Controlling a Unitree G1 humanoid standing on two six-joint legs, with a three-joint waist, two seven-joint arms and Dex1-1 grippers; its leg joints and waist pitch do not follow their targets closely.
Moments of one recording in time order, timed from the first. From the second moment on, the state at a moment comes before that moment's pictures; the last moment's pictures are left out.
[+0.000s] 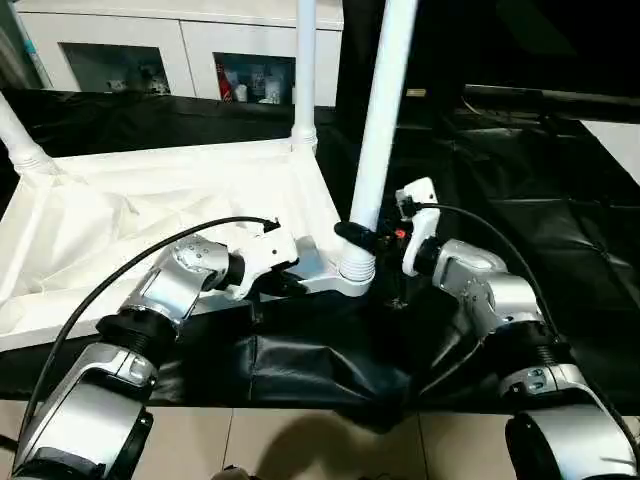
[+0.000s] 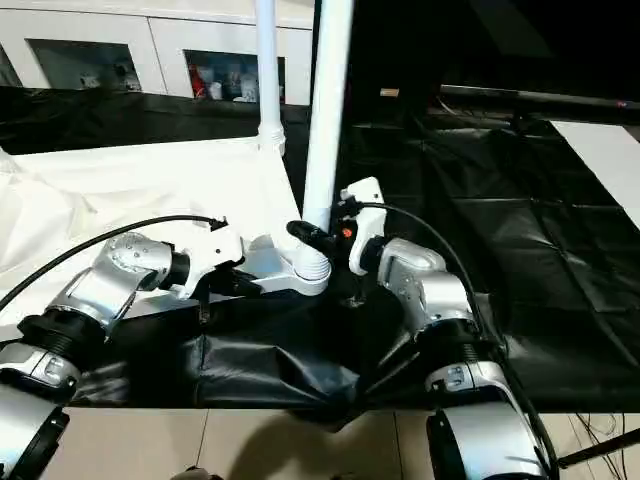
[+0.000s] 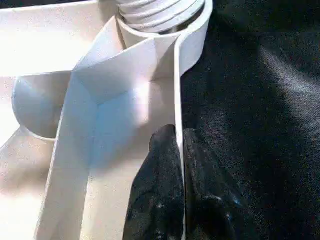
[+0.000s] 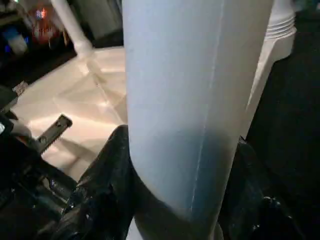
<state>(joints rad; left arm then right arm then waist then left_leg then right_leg) -0.71 0.38 -0.31 0.72 0.13 0.06 -1.11 -0.64 -0.16 -0.03 0.68 0.33 0.25 0.77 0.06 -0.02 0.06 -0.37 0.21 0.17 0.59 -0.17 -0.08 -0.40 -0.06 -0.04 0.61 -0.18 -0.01</state>
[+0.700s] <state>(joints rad) -0.72 0.36 -0.31 0.77 0.13 0.04 -1.09 -0.50 -0.14 -0.02 0.63 0.30 -0.03 0.82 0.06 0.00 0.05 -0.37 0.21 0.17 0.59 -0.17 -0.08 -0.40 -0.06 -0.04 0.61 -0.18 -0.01</state>
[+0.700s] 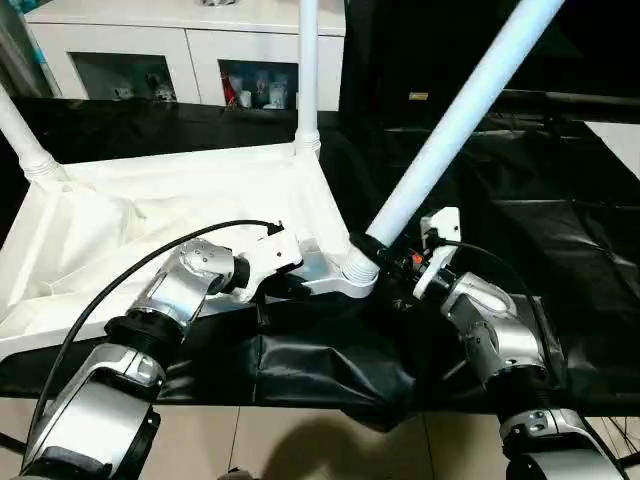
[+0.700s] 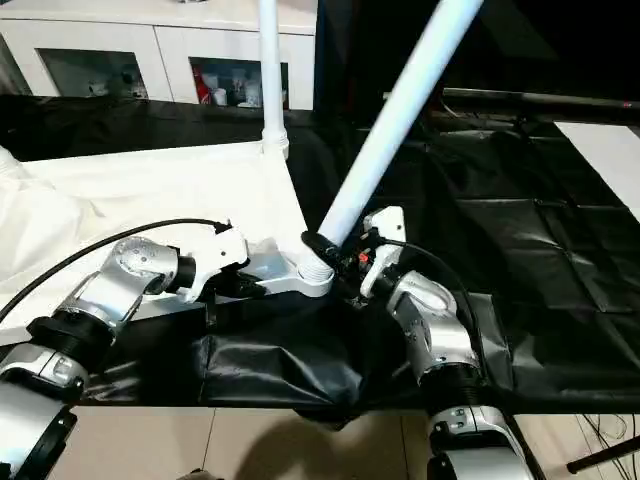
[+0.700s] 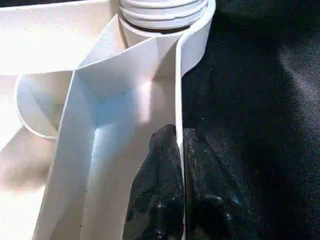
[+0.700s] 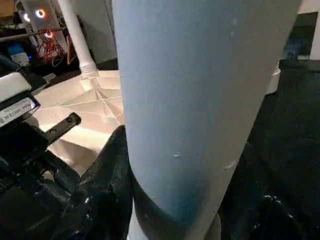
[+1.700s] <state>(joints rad) -0.68 0.41 -0.31 0.72 0.13 0.02 -1.15 -0.73 -0.24 0.12 0.83 0.17 0.07 1.09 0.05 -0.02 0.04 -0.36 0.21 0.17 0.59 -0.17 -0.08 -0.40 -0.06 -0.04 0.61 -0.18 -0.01</state>
